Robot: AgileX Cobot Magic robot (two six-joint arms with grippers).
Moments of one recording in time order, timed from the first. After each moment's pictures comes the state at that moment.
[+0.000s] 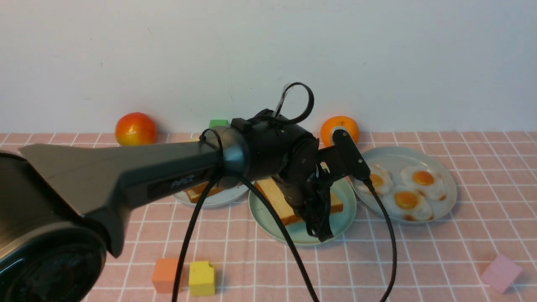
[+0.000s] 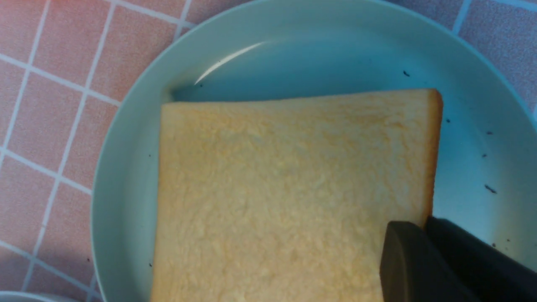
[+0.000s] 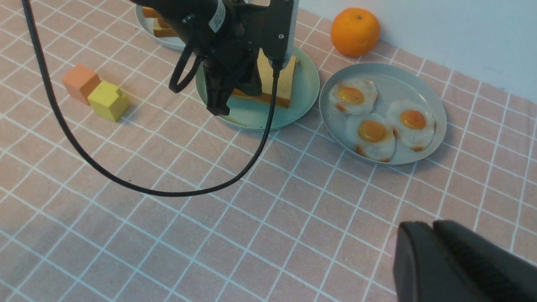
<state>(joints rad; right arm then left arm) 0.55 0.52 -1.05 -0.08 1.19 -0.08 -0.72 2.13 -1.65 0.06 0.57 0.43</state>
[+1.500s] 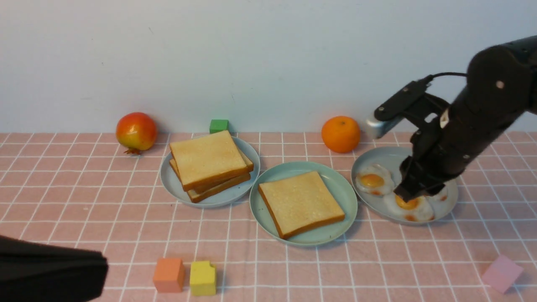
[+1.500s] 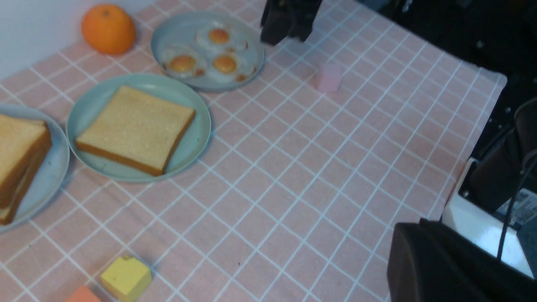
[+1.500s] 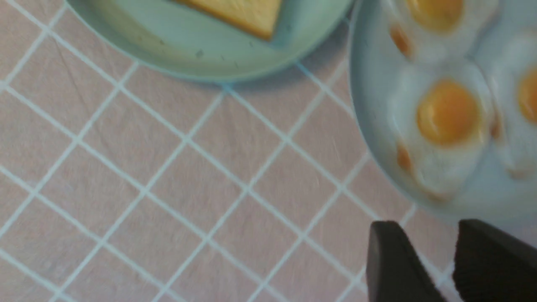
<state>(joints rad) 0.31 1.71 -1.34 0.04 0.91 -0.53 -0.76 0.61 -0.97 -0.30 0.84 0.06</state>
